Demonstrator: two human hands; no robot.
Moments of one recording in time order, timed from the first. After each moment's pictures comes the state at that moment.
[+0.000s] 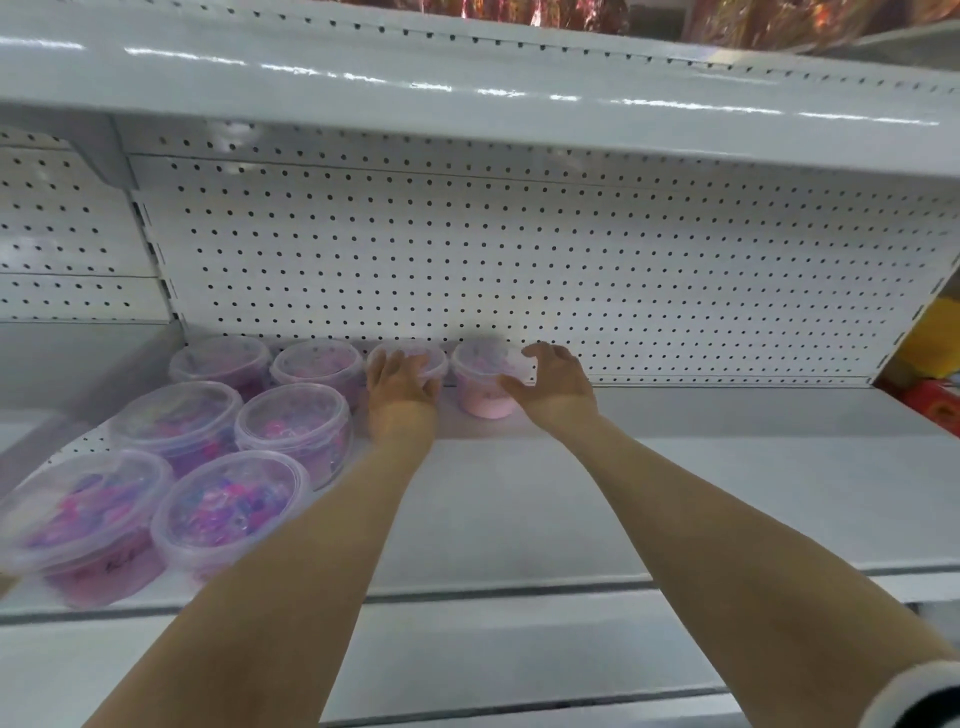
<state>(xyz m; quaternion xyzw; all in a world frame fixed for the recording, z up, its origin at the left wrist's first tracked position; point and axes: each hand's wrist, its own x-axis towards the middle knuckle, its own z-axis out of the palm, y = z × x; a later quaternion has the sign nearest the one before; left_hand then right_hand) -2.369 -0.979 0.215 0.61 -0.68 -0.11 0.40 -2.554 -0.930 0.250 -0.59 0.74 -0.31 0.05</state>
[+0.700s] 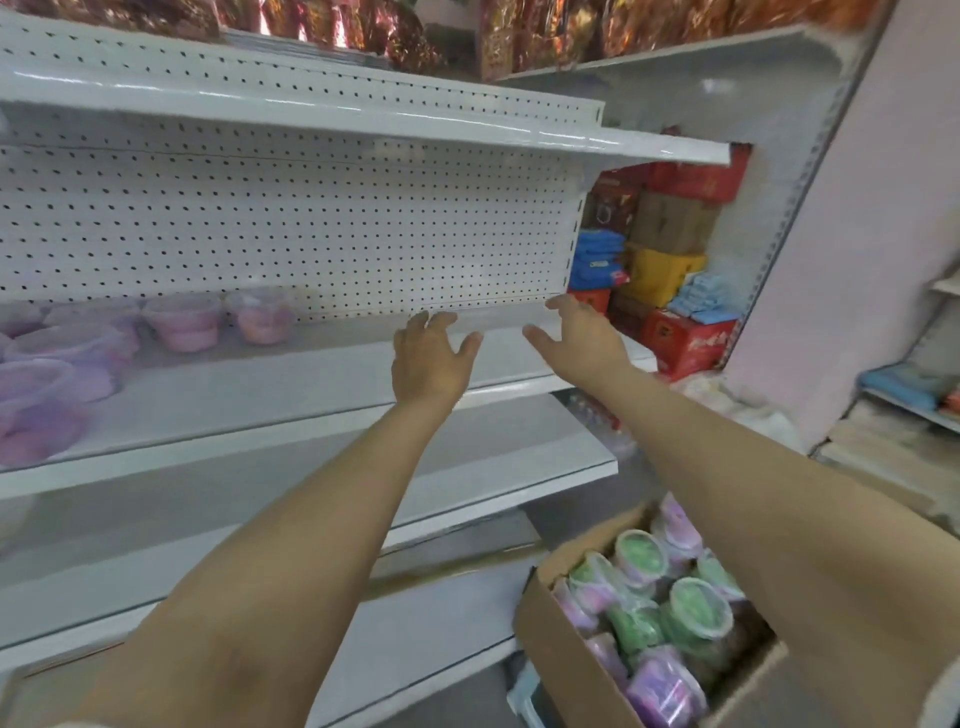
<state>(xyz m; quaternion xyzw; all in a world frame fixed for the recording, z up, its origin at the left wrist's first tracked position) -2.592 -0.603 0.277 0.43 -0.77 -0.23 0.42 -2.754 -0.510 0.312 -0.51 0.80 -0.31 -0.07</state>
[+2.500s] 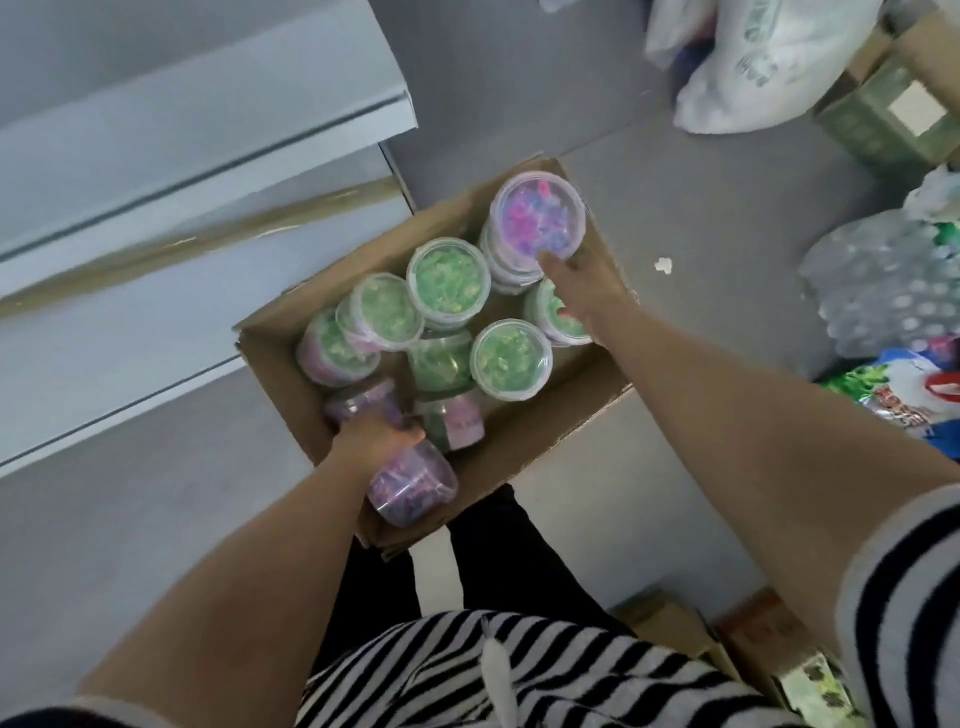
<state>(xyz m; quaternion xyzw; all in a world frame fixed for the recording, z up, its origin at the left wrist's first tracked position) -2.915 -0.419 -0.170 0.60 -0.58 -0.45 -0.32 -3.218 -0.394 -0.122 -0.11 0.85 -0.23 0.45</state>
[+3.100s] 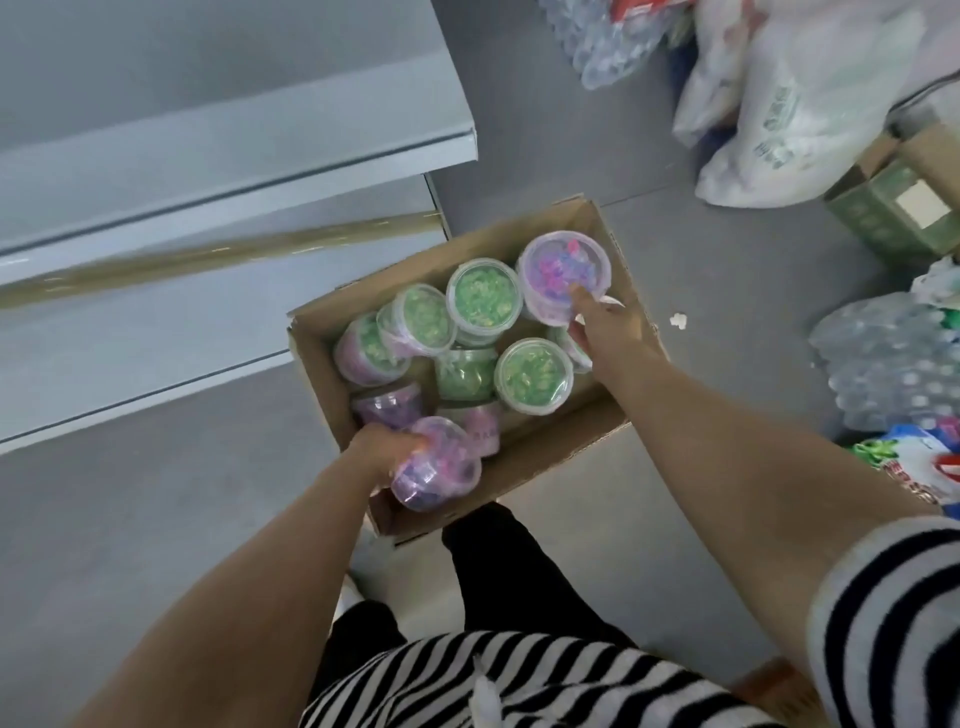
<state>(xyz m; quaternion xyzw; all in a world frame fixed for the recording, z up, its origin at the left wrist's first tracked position) -2.883 -0.407 -0.159 0.68 -0.37 -0.61 -0.16 -3.182 -0.374 -0.113 0.02 0.83 -0.39 0.40</state>
